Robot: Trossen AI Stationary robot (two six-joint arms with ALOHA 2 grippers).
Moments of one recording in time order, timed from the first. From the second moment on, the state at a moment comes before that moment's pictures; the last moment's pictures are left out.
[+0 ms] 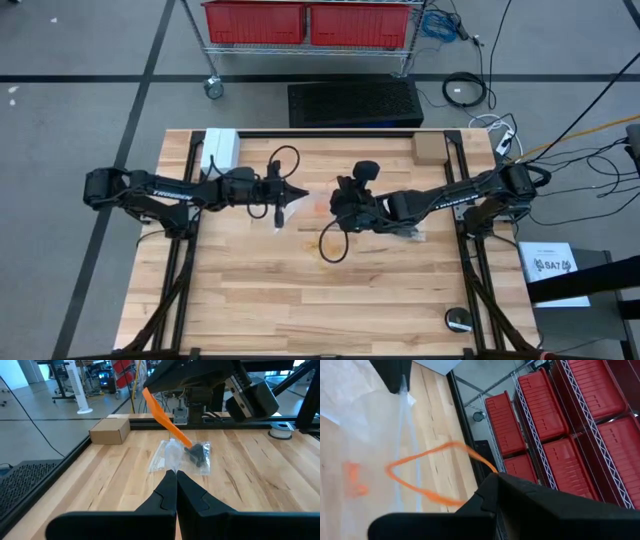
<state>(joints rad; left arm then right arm) 0.19 1.26 0.50 0.61 0.10 0.08 0.17 1.64 1.30 -0.45 1.01 -0.22</state>
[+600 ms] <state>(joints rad) 0.20 1.26 0.50 0.60 0.11 0.06 0.15 1.66 1.30 -0.42 1.03 -0.23</state>
